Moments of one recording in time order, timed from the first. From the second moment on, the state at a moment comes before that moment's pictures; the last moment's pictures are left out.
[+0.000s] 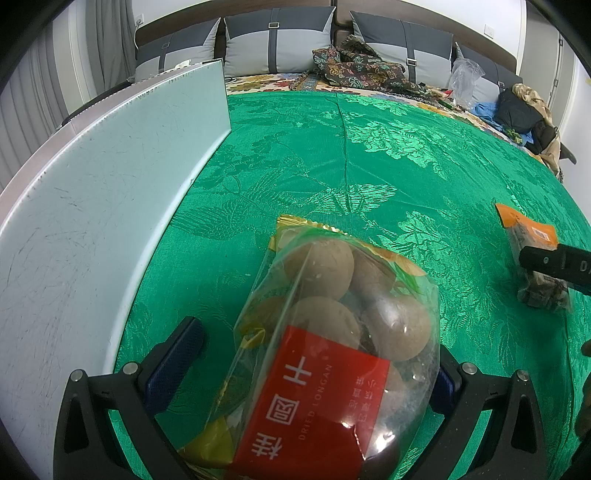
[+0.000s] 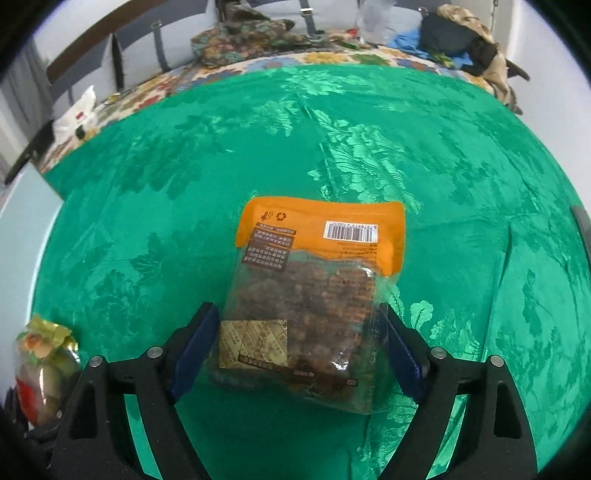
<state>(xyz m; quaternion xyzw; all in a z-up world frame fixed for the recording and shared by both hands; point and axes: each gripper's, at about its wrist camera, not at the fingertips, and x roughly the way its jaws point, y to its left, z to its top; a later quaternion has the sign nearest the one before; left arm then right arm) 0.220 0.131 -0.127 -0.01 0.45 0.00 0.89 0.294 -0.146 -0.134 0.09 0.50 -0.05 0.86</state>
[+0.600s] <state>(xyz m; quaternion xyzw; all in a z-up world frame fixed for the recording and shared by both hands) 0.220 0.131 -0.127 -0.01 0.45 0.00 0.89 0.310 -0.183 -0.122 0.20 0.55 0.01 0.81</state>
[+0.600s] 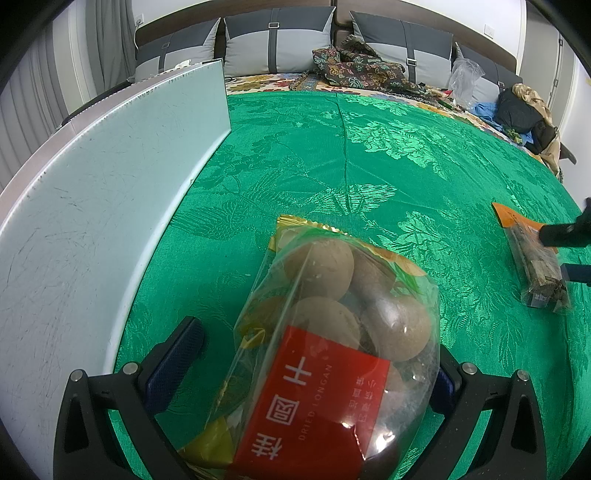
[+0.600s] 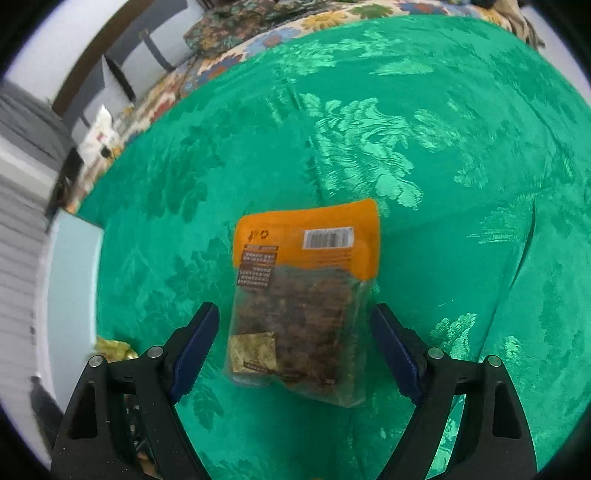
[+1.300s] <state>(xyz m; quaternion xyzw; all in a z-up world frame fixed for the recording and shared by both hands) 0.195 0.137 -0.095 -0.05 0.47 -0.09 0.88 0.233 -0.211 -0.097 0.25 0.47 0.11 0.84</state>
